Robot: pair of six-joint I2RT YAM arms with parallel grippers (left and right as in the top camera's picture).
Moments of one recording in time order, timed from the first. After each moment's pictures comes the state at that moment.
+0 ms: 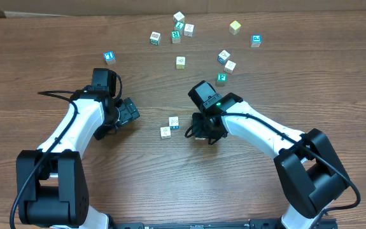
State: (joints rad) left arm -0.06 1.72 1.07 -0.74 -0.01 -0.60; right arm 0.62 1.86 1.20 -0.72 -0.09 0.67
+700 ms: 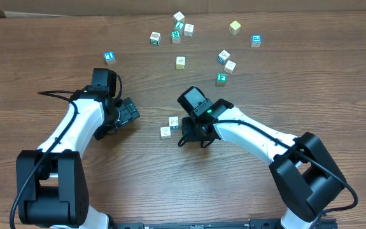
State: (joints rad) left arm -0.06 1.72 1.07 -0.74 -0.01 -0.60; right arm 0.69 1.86 1.20 -0.67 -0.08 0.62
